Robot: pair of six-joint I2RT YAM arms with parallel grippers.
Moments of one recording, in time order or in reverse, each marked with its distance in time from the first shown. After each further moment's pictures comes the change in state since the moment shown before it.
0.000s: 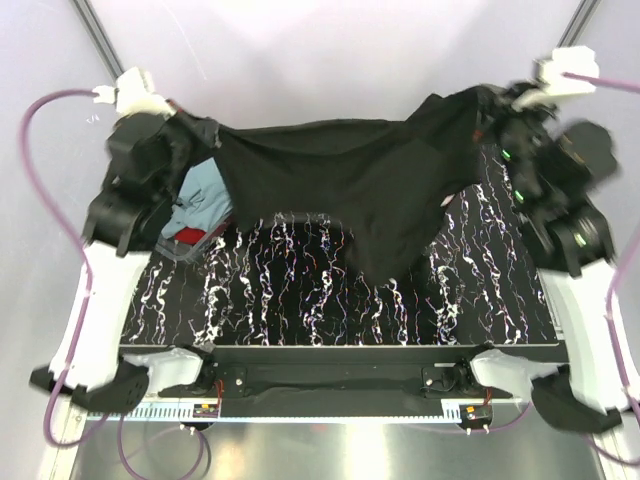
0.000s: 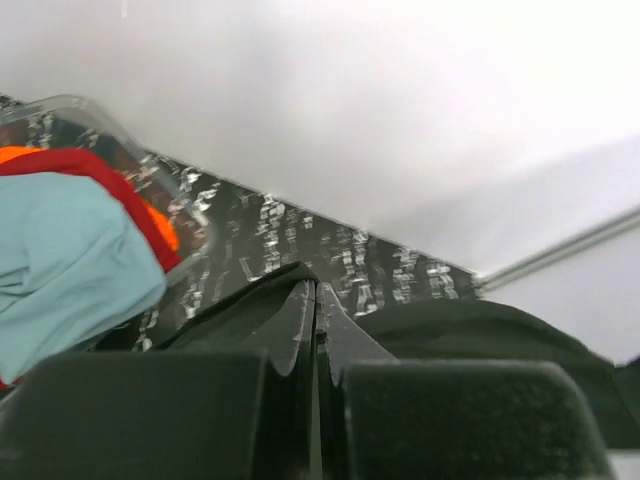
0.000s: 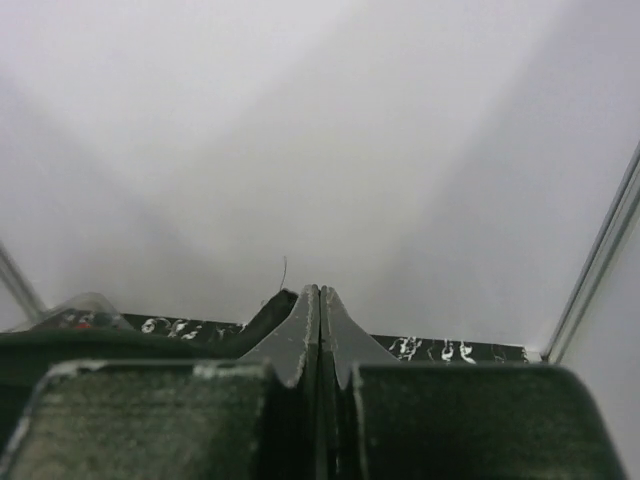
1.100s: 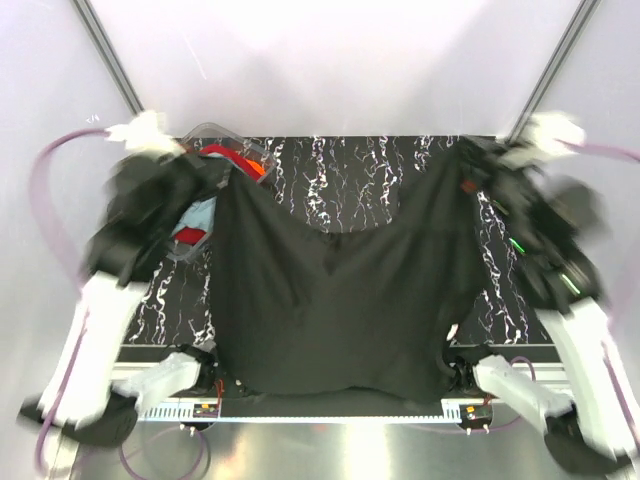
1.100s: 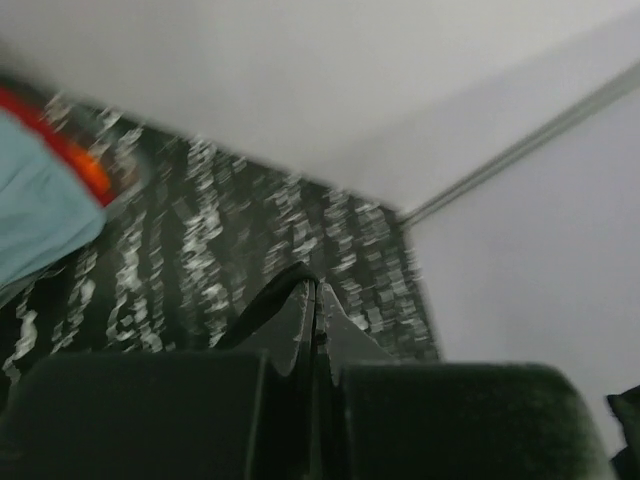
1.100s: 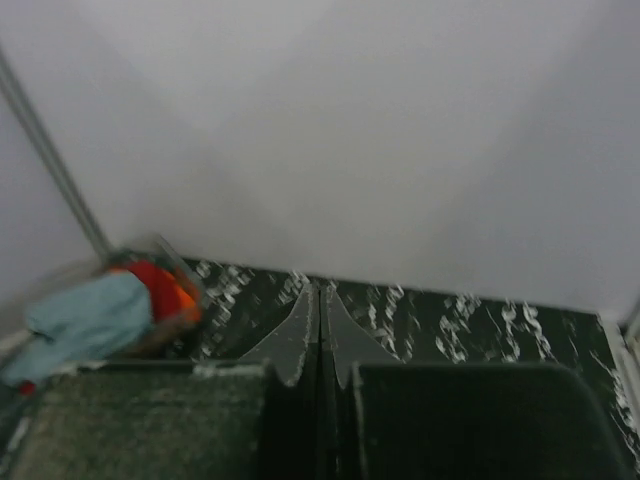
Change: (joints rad) left arm 0.002 -0.301 -0.282 0.031 0.208 -0.073; right arm -0.003 -0.377 -0.388 0.087 -0.188 0.140
